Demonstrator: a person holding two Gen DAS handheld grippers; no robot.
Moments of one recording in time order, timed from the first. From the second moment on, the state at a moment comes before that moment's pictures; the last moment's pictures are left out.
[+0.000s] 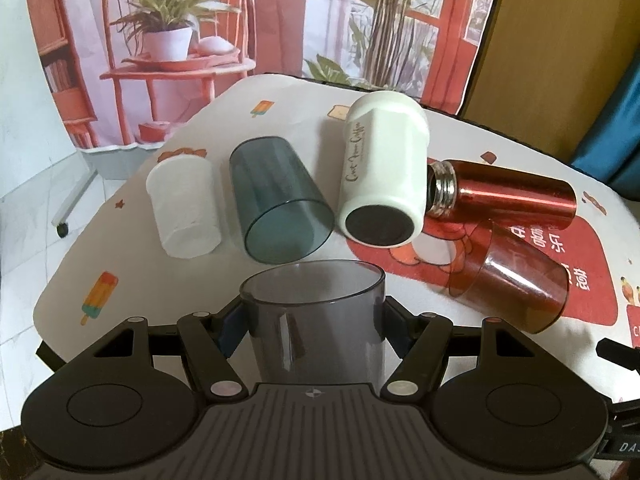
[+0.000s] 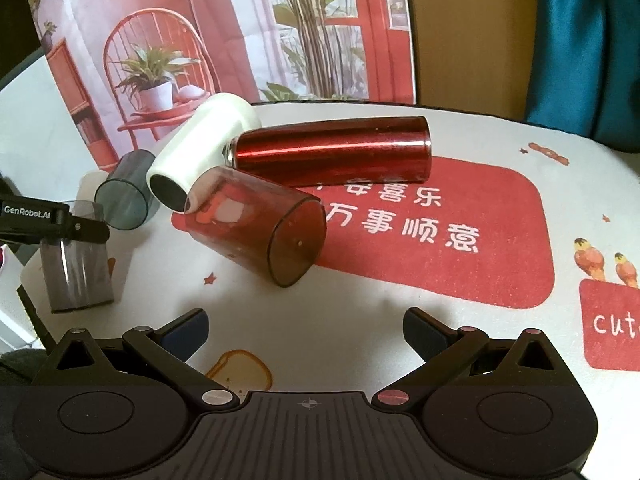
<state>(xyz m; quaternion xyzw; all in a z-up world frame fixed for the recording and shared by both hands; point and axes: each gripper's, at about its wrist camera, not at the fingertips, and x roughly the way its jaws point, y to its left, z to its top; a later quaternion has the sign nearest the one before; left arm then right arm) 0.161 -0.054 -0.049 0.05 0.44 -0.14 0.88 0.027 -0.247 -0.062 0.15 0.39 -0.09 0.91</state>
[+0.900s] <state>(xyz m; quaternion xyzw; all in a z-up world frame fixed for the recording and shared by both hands) 0.151 -0.075 -0.050 0.07 0.42 -0.14 0.89 0.025 -0.257 -0.067 0.18 0.39 -0.09 0.90</state>
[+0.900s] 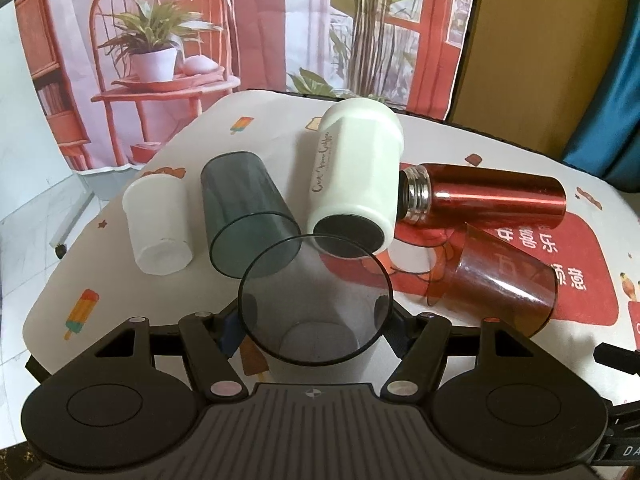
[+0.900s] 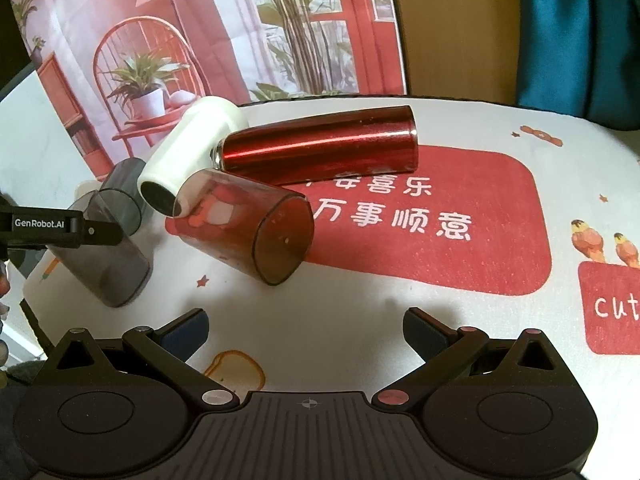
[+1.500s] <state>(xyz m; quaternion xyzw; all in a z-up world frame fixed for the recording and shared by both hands) 0.142 -0.079 -0.044 0.07 0.41 -0.17 0.89 0.023 -0.259 -0.068 0.19 0.39 -0.09 0.90</state>
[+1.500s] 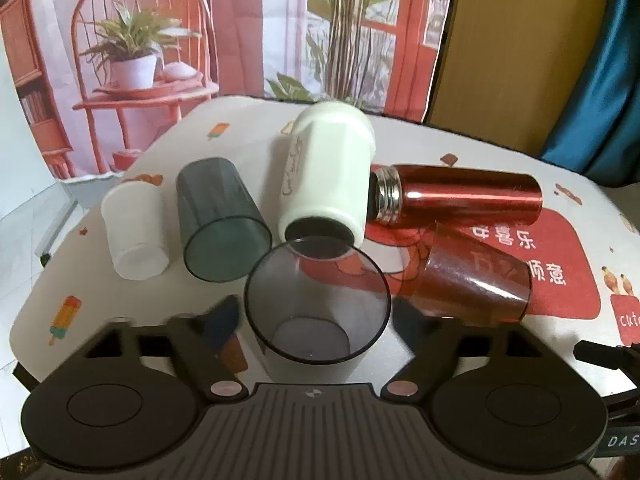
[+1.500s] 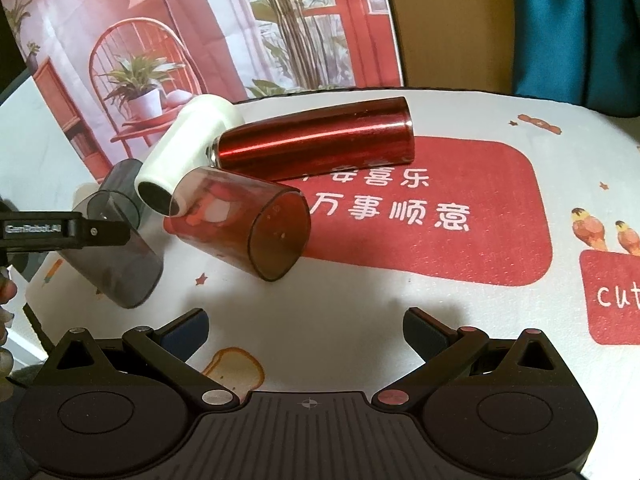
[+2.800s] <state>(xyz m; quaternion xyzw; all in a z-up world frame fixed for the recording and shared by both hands) 0.016 0.007 0.034 0.08 0.32 -0.09 0.94 -0.023 -0.171 0.034 0.11 0.34 -0.05 0.93</state>
